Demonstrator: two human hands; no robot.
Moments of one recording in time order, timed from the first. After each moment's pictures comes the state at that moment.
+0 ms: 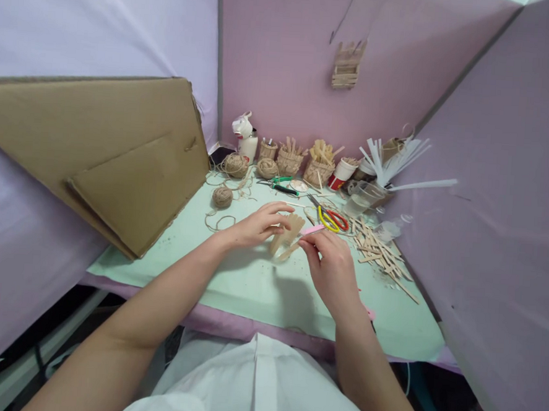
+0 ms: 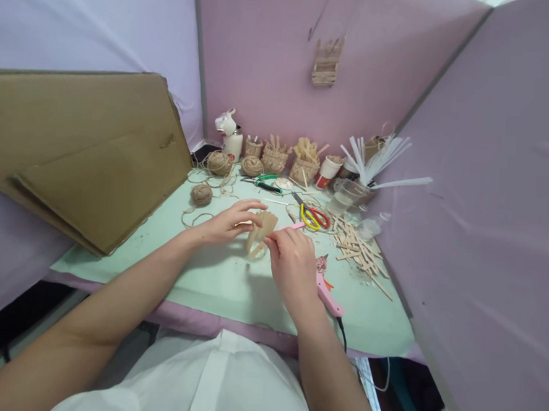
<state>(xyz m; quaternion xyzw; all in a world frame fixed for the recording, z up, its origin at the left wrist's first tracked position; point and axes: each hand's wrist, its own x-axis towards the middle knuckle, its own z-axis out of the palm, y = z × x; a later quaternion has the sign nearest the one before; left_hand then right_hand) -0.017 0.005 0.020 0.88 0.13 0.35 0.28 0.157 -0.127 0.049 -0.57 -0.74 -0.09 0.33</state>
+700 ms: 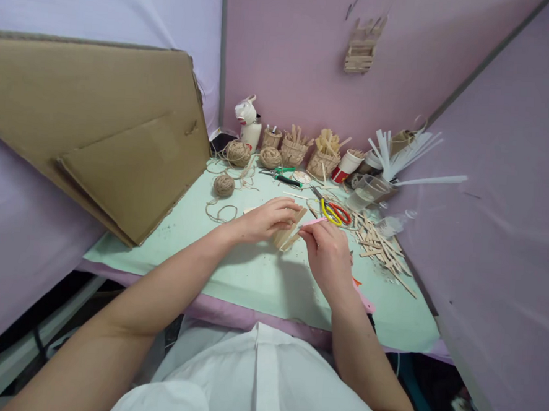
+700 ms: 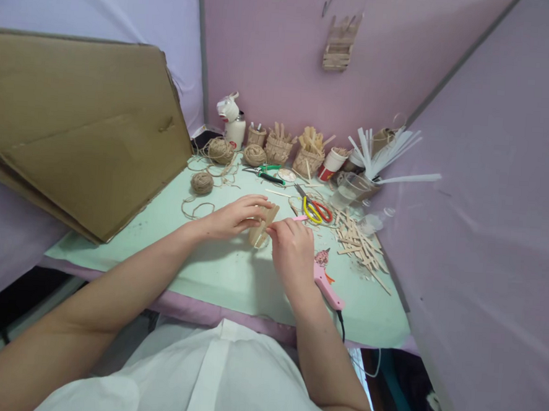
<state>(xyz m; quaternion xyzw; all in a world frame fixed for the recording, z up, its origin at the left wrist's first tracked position) -0.009 0.000 0.018 0.86 0.10 0.36 0.34 0.159 -0.111 0.034 -0.58 -0.75 -0.12 0.29</state>
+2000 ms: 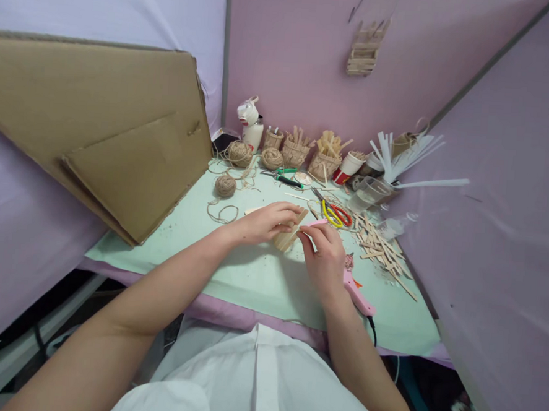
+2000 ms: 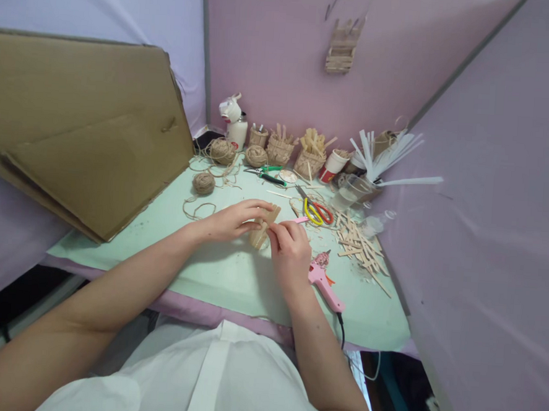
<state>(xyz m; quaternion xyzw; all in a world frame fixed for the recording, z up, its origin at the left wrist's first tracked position) -0.012 -0.004 0.016 0.90 0.13 0.31 0.27 0.157 -0.104 0.010 -0.53 -0.72 -0.14 0.43</state>
